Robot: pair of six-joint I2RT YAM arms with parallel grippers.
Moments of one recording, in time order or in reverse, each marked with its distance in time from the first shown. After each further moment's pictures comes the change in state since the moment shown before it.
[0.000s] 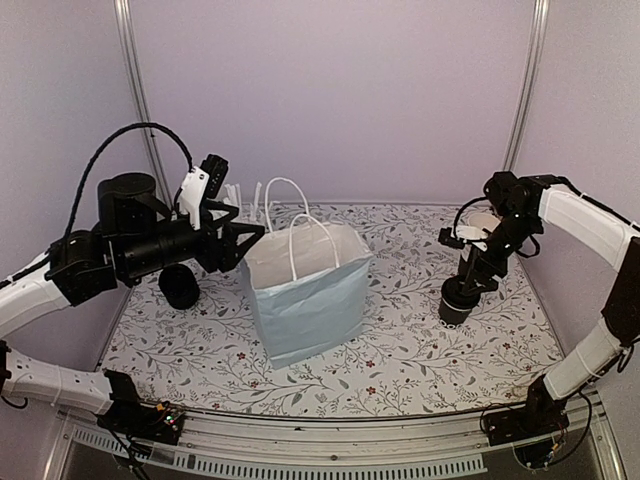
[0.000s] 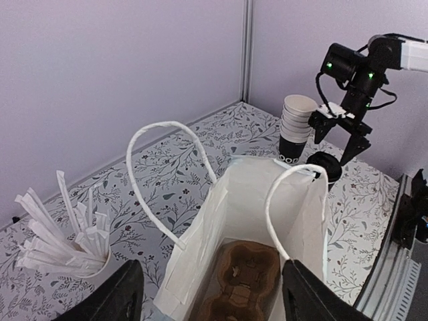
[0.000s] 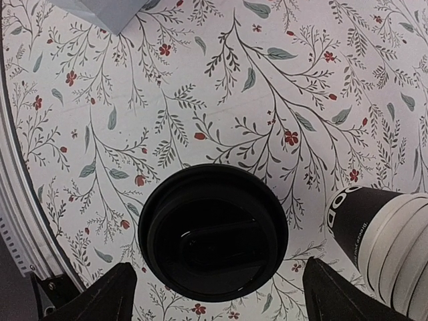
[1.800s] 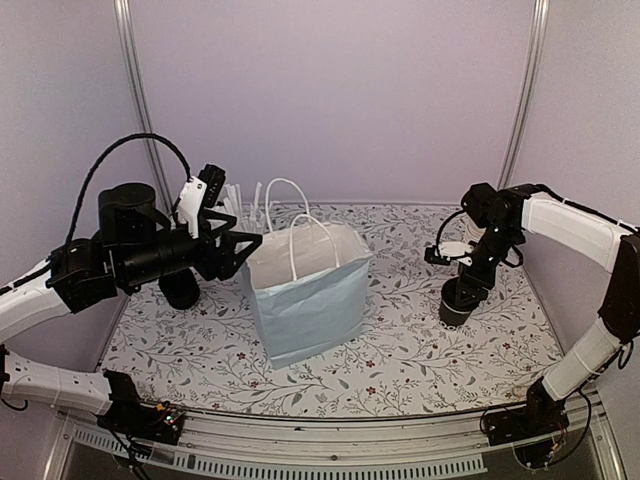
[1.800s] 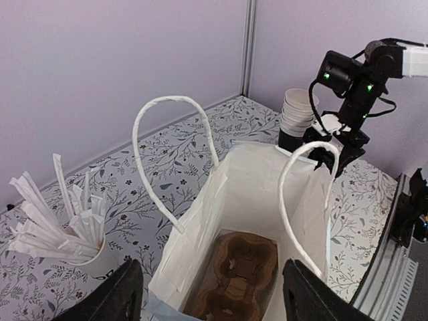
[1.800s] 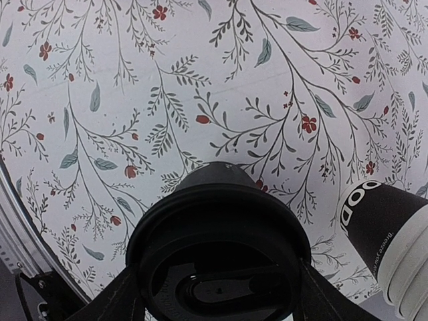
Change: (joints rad) left arm 0.000 -0.035 -0.060 0.011 0.000 -0.038; right arm 0.137 0.034 -0.056 0.051 0.175 0.089
